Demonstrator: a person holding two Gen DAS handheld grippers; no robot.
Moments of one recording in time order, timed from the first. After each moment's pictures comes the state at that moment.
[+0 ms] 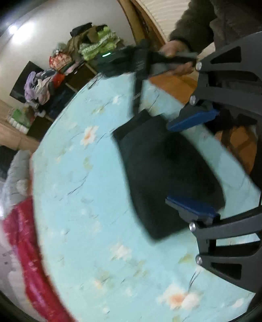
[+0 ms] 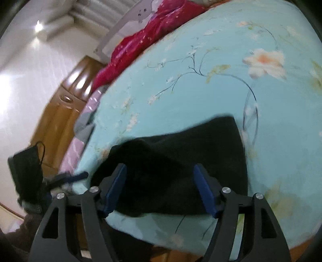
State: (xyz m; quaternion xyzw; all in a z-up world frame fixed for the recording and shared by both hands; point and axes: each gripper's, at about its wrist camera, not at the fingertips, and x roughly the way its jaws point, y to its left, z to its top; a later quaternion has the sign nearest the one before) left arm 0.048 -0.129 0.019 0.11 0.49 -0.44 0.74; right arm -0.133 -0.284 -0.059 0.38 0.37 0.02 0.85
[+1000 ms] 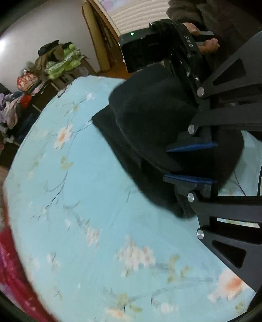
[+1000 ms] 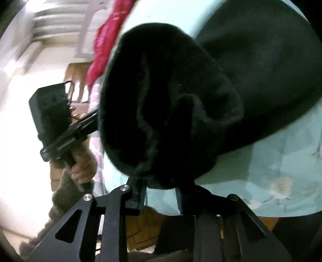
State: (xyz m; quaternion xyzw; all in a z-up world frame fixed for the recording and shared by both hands) left arm 0.161 -0.141 -0.037 0.18 0.54 -0.54 0.63; right arm -0.069 -0.179 -0.103 0.54 0.42 0.05 0.73
